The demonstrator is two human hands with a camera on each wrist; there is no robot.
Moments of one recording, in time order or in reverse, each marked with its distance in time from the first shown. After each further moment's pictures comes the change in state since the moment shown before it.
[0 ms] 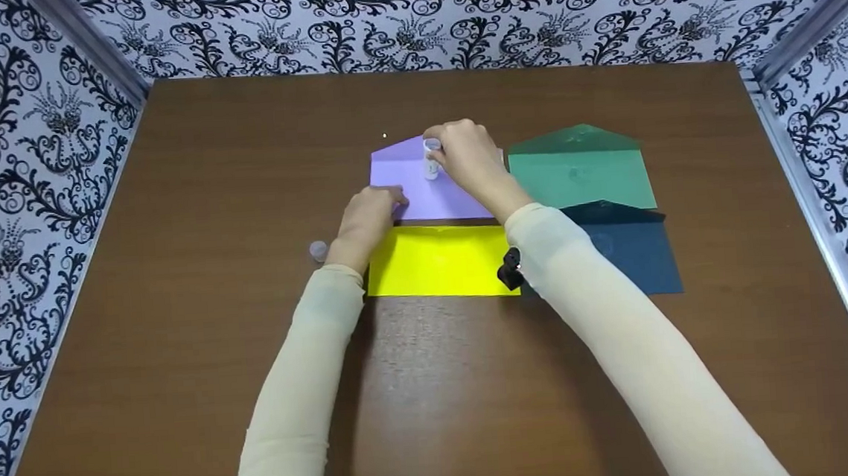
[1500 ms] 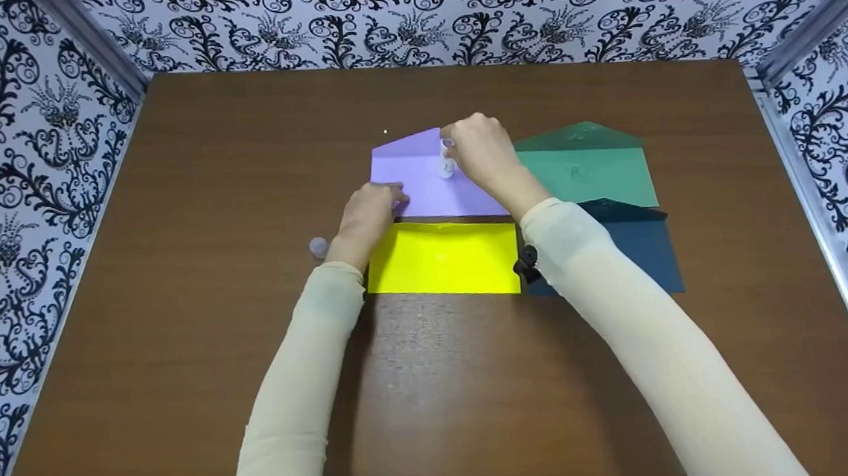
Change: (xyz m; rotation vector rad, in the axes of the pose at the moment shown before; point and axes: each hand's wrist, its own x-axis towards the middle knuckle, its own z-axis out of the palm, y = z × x) left_hand -0.003 -0.002 -0.001 -0.013 0.016 0.020; right_hand -0.004 0.008 -0.013 -0.134 -0.021 -0.067
